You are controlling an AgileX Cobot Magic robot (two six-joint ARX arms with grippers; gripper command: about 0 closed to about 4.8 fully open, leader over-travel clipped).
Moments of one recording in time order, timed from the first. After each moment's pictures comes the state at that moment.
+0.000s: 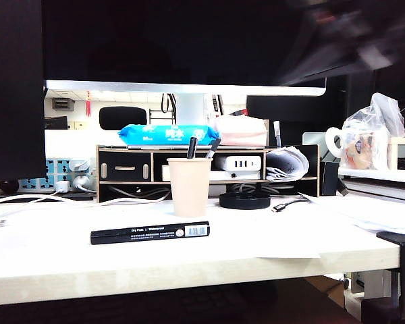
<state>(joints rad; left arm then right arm) -0.08 0.05 0.24 -0.29 0.09 -0.42 0.41 1.15 0.82 -0.14 -0.37 0.08</state>
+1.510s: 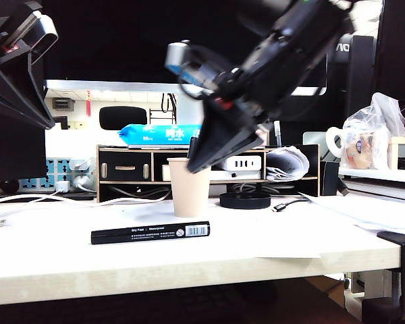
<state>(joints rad) -0.14 1.25 0.93 -0.59 0.55 -0.02 0.65 1.61 1.08 -0.35 -0.40 -0.23</state>
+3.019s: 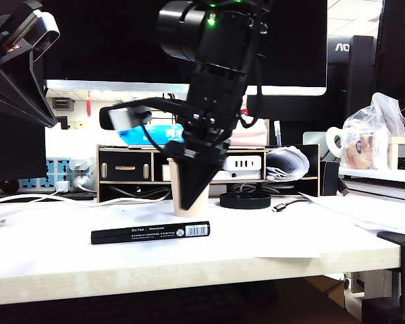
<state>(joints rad) -0.14 1.25 0.93 -0.58 0.56 0.01 0.78 1.89 1.45 -0.70 0.01 -0.68</state>
